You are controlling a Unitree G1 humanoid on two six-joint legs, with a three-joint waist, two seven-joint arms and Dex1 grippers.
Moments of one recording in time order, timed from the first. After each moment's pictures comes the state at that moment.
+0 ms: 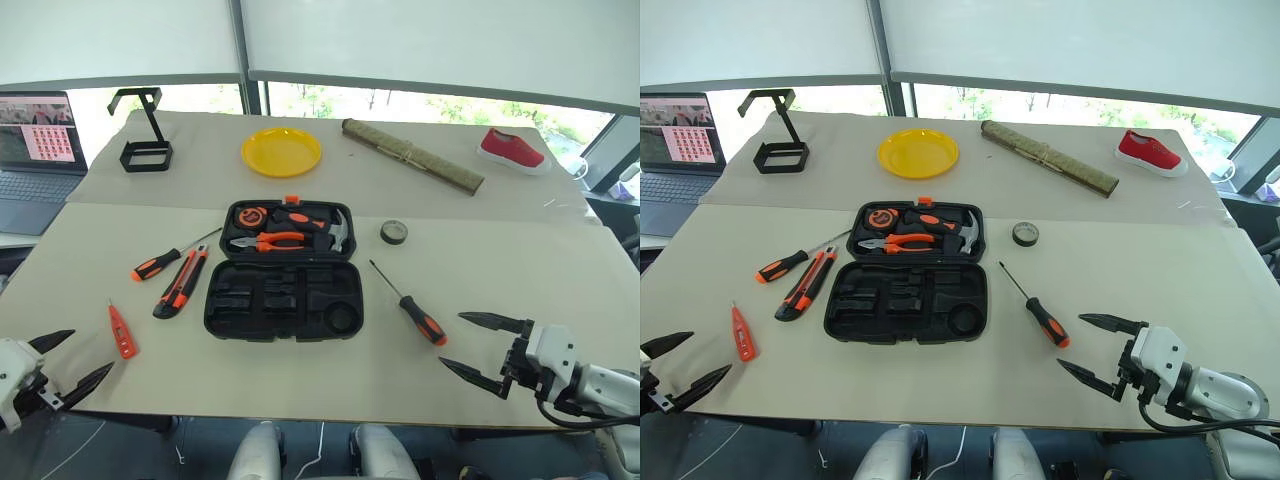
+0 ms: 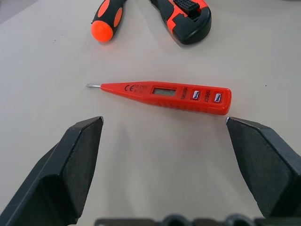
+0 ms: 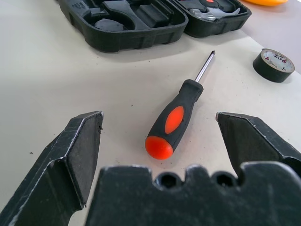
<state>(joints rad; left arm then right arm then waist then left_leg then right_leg) 0.46 0.82 0.65 0.14 -0.36 -0.18 -1.03 0.24 -0.72 -0.24 -0.09 0.39 -0.25 1.09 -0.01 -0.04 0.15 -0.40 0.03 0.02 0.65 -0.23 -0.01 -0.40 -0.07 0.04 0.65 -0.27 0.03</state>
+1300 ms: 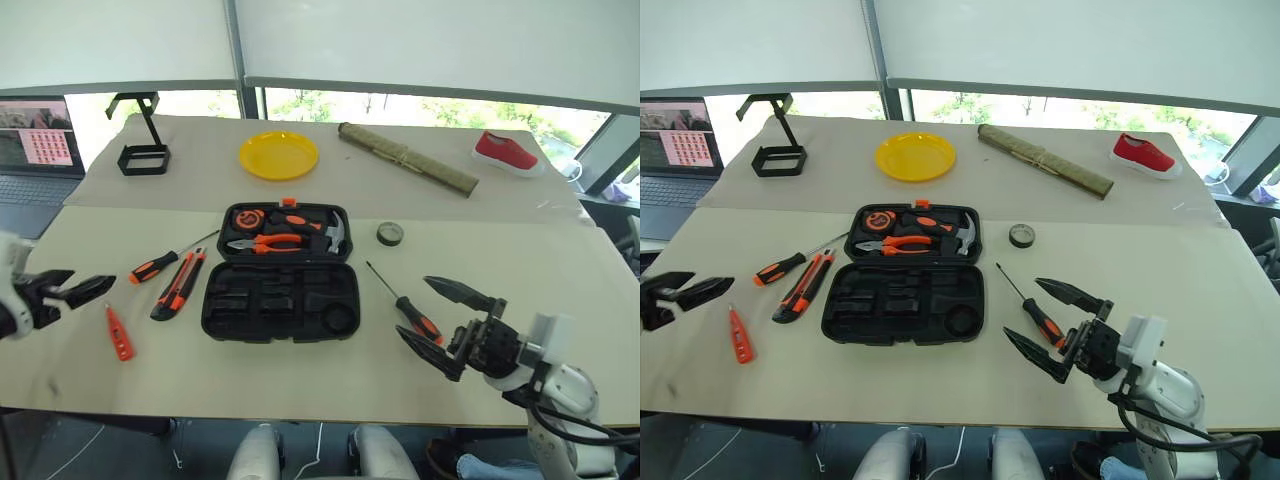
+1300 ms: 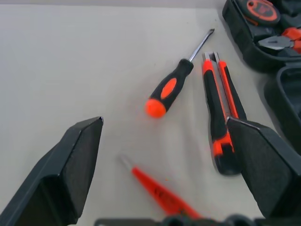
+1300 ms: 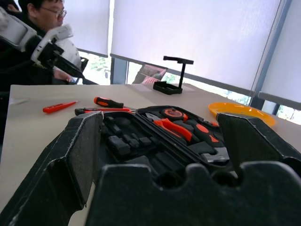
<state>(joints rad) -0.19 1.06 0.40 0.21 -0.58 0.76 -0.75 0.18 -0.46 -0.12 -0.40 0.60 -0.17 0.95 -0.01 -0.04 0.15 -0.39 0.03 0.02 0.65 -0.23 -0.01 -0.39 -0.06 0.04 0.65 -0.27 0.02</state>
